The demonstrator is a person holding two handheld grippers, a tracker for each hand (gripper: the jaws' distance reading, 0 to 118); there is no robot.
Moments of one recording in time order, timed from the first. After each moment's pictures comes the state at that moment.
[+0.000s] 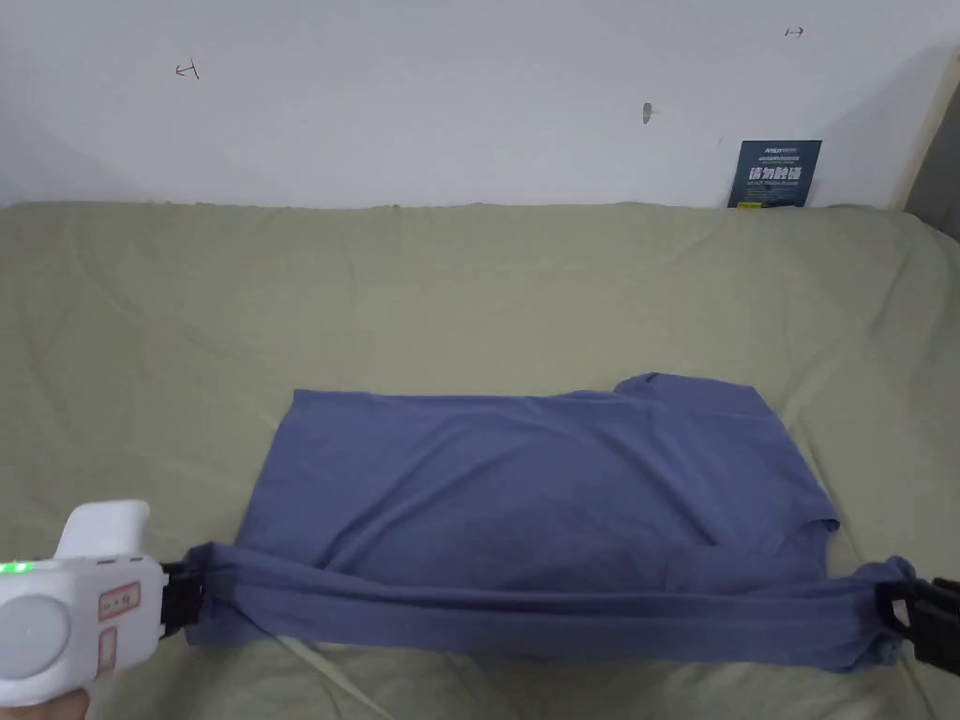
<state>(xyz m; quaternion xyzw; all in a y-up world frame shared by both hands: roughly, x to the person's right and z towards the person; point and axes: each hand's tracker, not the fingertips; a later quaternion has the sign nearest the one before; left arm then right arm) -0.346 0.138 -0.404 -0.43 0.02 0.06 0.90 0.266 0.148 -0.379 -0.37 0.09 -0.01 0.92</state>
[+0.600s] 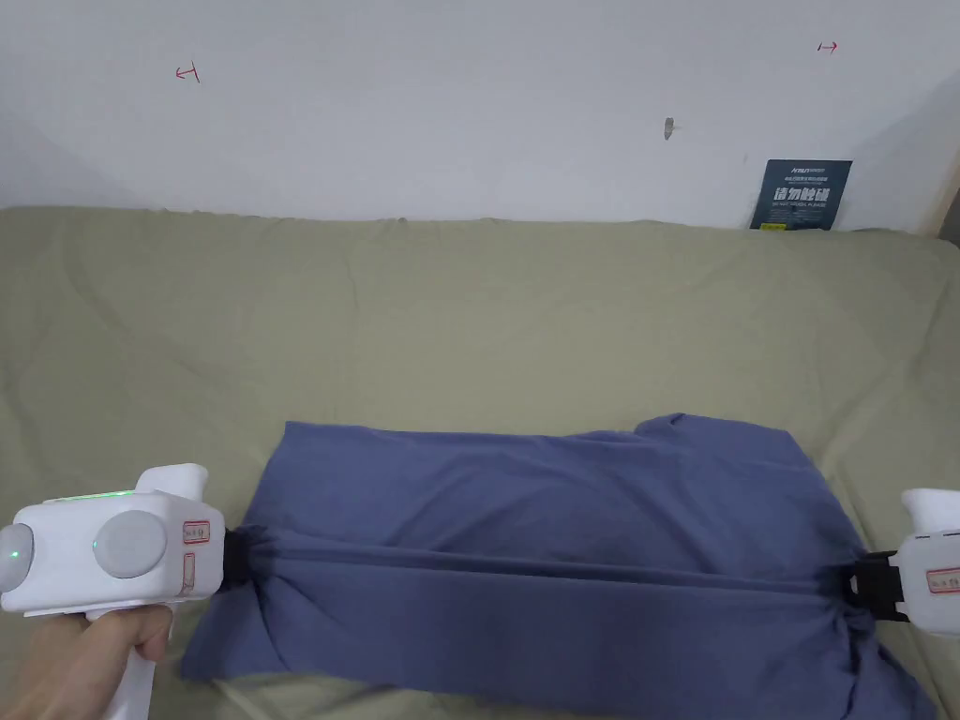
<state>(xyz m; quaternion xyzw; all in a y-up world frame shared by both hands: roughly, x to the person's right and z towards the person) -0.339 0.090 -0.532 -0.47 0.05 0.09 0.88 0.264 0.097 -0.538 -0.48 0.03 -0.02 0.87</state>
